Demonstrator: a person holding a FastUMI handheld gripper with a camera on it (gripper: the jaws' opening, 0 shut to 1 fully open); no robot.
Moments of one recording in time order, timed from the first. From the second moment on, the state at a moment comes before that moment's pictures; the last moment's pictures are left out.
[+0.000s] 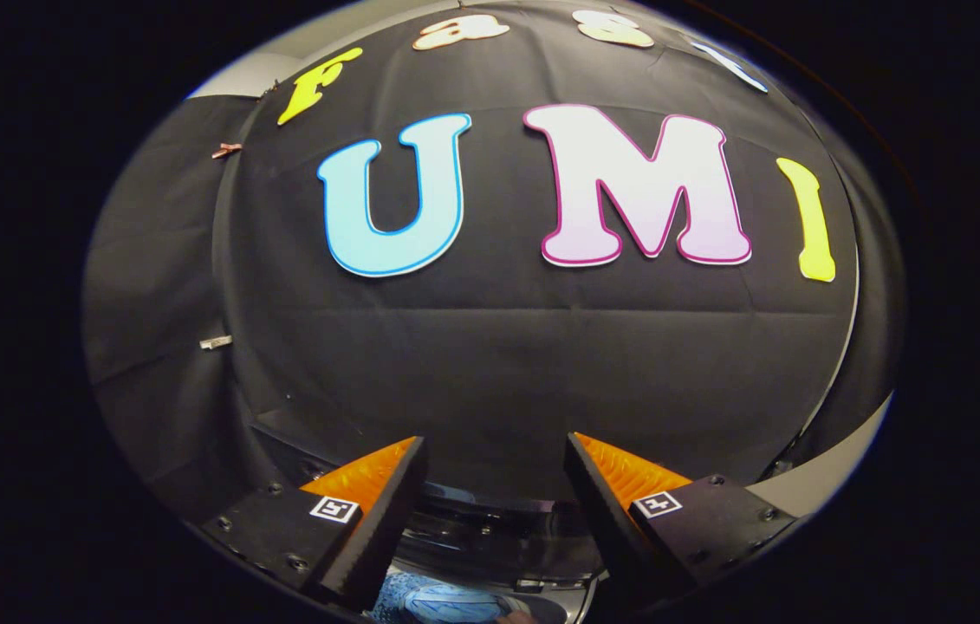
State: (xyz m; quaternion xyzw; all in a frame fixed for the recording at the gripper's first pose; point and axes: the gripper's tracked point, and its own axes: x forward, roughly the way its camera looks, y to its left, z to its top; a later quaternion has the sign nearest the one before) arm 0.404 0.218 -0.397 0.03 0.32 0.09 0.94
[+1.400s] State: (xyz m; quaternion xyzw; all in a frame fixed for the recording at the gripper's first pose) arm 0.287 0.209 -0.382 0.04 0.34 0.06 0.94
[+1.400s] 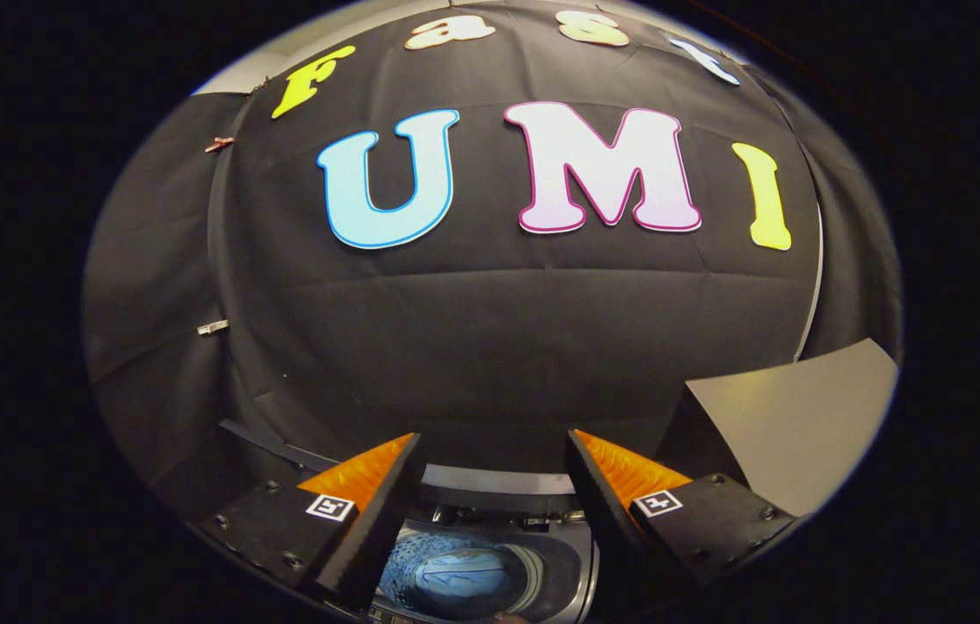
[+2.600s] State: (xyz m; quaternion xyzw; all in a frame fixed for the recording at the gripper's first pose) arm 0.194 0.184 -0.247 0.06 0.26 0.12 0.96
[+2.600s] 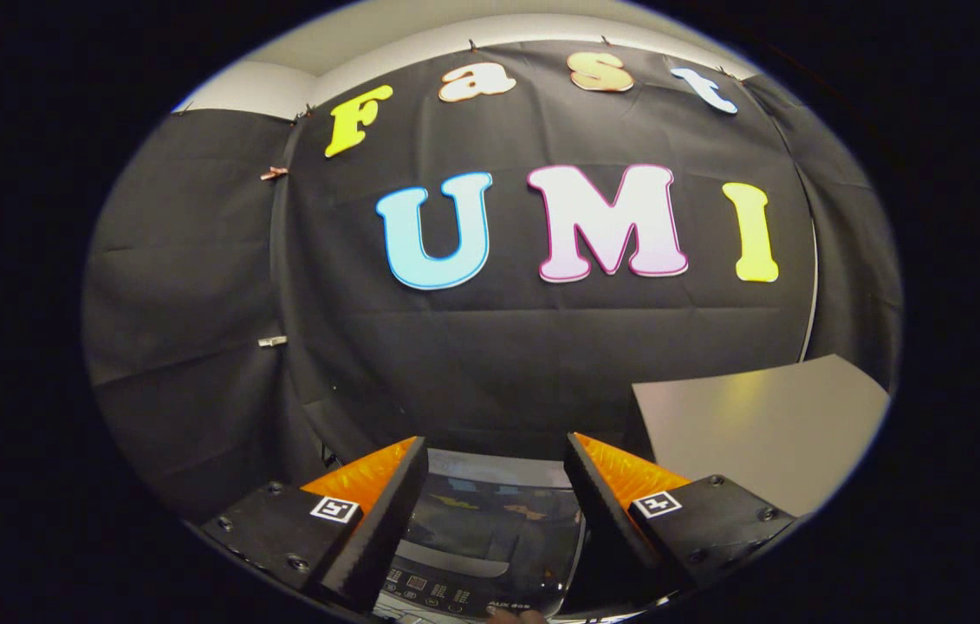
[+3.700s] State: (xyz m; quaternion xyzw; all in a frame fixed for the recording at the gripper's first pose) arm 0.053 0.004 -0.038 0.00 0.11 0.08 0.99
